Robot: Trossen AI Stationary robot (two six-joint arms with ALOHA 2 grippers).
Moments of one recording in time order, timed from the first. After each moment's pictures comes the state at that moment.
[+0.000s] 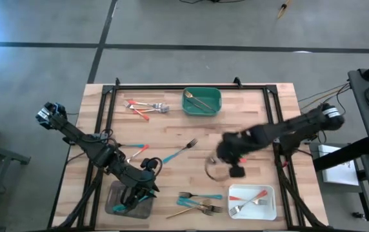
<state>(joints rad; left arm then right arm) -0.60 1.35 1.08 -0.43 -0.02 -0.35 0.29 1.39 1.12 -0.85 -0.08 0.23</state>
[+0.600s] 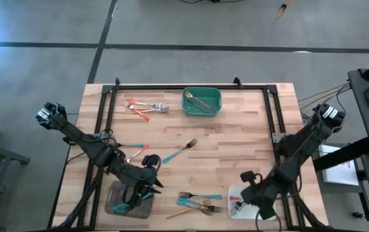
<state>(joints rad) -0.59 1.35 1.08 -0.38 -0.12 -0.35 0.85 1.44 0.90 -0.55 0.02 0.53</state>
